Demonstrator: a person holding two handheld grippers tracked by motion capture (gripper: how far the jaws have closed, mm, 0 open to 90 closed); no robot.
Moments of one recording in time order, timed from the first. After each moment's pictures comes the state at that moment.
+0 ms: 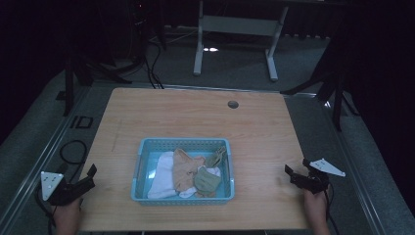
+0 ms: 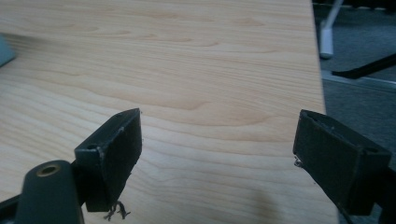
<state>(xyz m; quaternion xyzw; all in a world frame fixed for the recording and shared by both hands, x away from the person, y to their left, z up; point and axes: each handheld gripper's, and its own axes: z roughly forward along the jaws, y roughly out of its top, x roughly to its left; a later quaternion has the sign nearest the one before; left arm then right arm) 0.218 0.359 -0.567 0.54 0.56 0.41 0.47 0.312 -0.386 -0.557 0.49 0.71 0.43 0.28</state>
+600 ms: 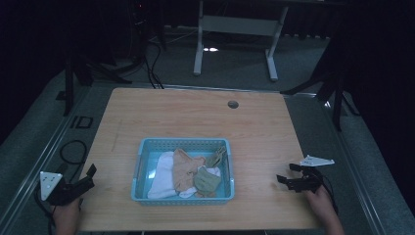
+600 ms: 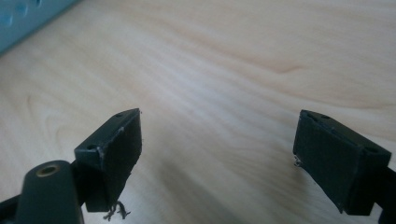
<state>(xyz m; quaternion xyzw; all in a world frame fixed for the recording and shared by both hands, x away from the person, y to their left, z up) 0.218 0.361 -0.567 0.53 0.57 0.41 0.48 0.328 -0.378 -0.555 0.40 0.82 0.39 0.12</state>
